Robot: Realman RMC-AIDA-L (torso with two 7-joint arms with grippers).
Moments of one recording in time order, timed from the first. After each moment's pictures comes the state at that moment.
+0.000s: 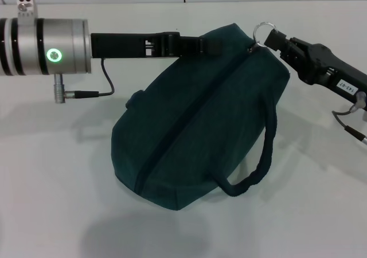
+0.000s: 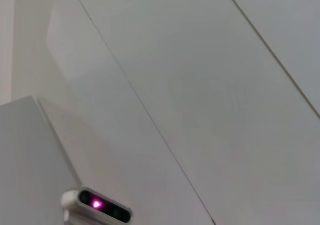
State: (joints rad) left arm -0.68 -2.07 0.89 0.72 1.77 1.60 -2.14; right arm 0.51 2.02 -1.50 -0.31 -0.68 -1.48 1.22
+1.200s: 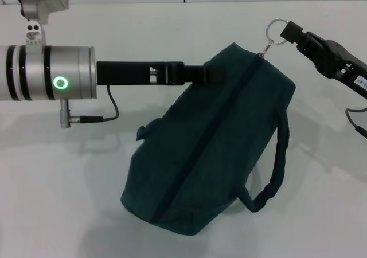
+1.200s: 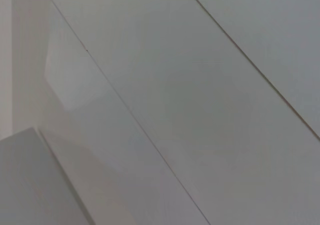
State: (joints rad) left arm -0.66 -2.09 0.91 0.65 1.76 1.61 -2.06; right arm 0.50 2.02 -1.46 -0.27 -0.66 -1.56 1.28
